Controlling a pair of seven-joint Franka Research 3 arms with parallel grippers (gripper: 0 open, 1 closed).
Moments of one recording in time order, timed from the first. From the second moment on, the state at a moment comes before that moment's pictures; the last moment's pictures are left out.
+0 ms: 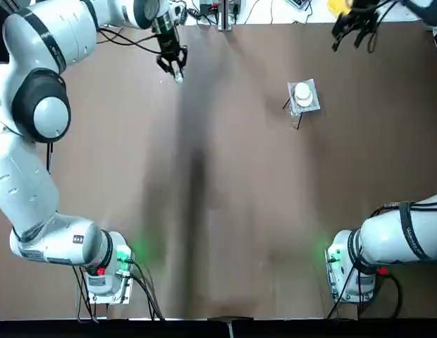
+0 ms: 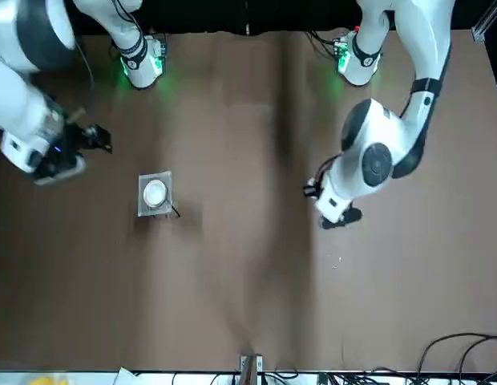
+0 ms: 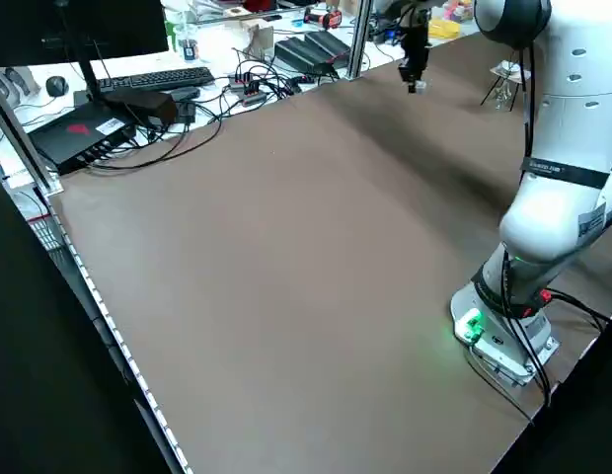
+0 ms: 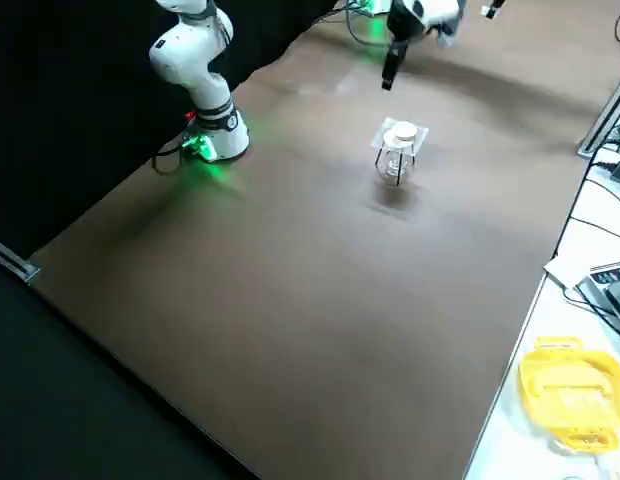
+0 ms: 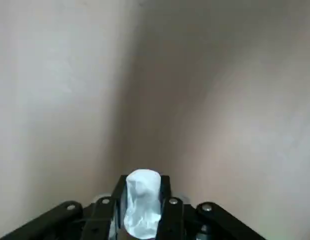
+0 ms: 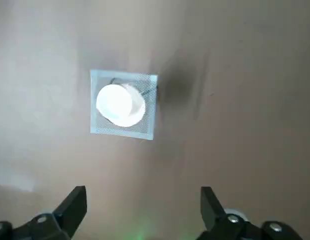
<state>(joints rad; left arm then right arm) -0.10 0.43 -0.40 -1.64 -0.09 1.91 -0.65 0.05 0.04 0.08 -1.76 0.07 1.63 -0.11</state>
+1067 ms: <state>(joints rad) -0.27 0.44 -0.49 -1.51 -0.18 1.99 -1.17 0.10 0.38 0.07 -1.76 0.15 1.78 -0.11</state>
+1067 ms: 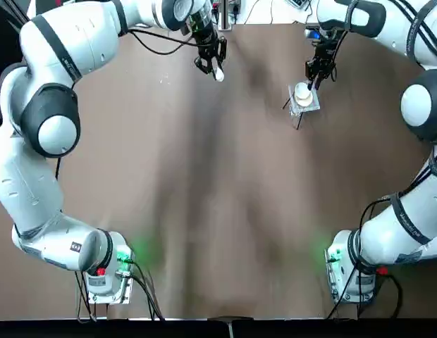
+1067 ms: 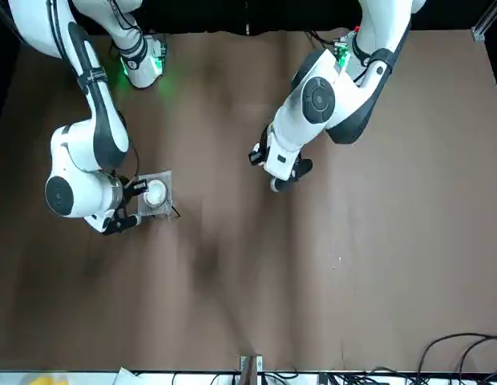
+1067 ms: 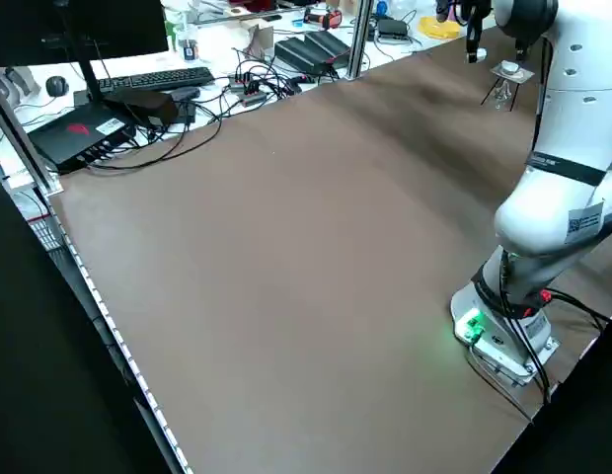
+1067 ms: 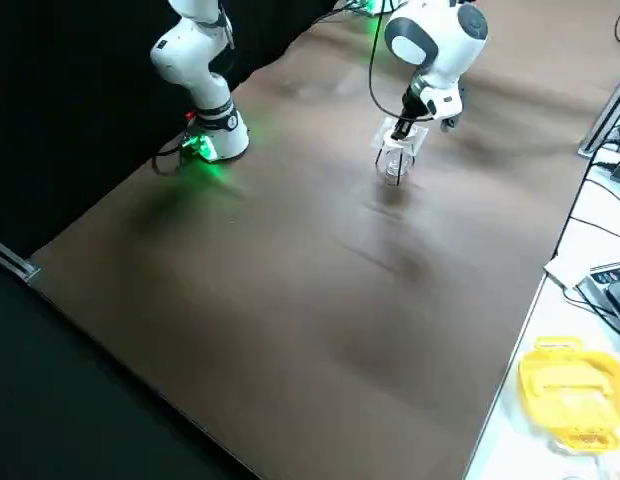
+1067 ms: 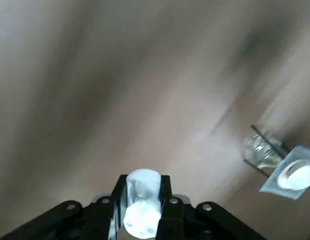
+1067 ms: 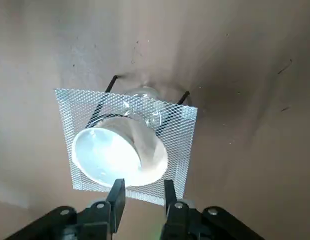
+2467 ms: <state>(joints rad) -0.30 0.48 -0.49 -1.51 -0.18 2.10 -1.33 0.13 0.43 0.08 -1.75 0.15 1.80 -0.11</state>
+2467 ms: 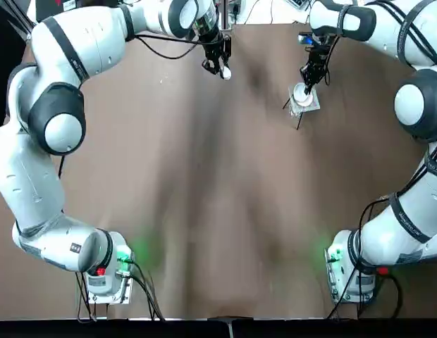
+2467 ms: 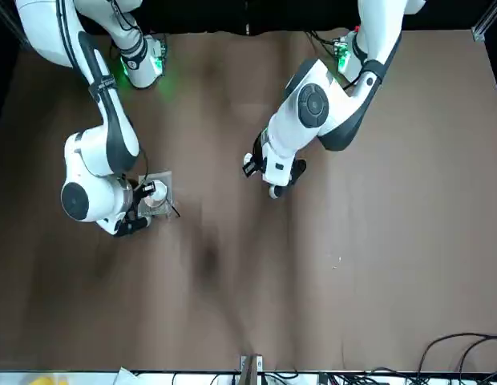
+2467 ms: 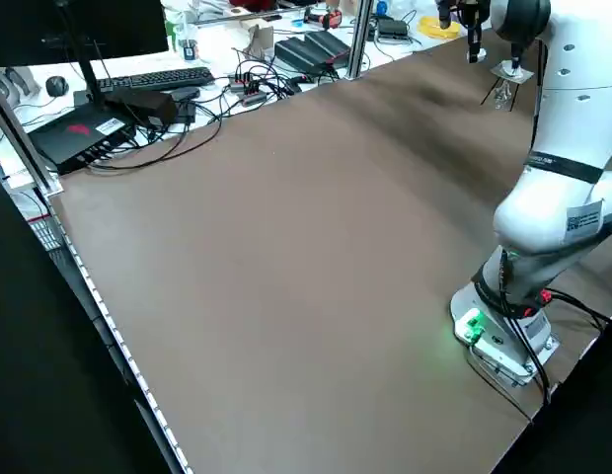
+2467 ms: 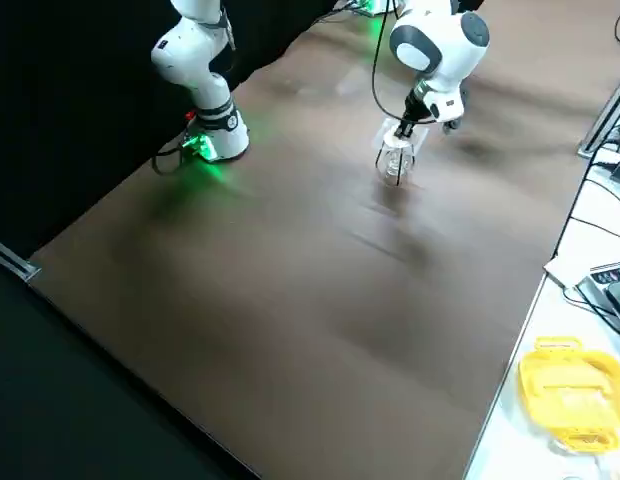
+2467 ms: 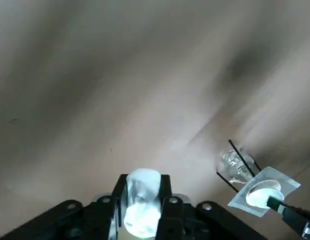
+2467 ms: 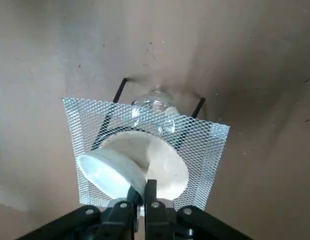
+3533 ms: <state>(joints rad) -0.32 0.50 -0.49 -1.51 -0.18 2.17 -1.39 0.32 0.45 0.08 -1.71 0.65 1.78 0.27</state>
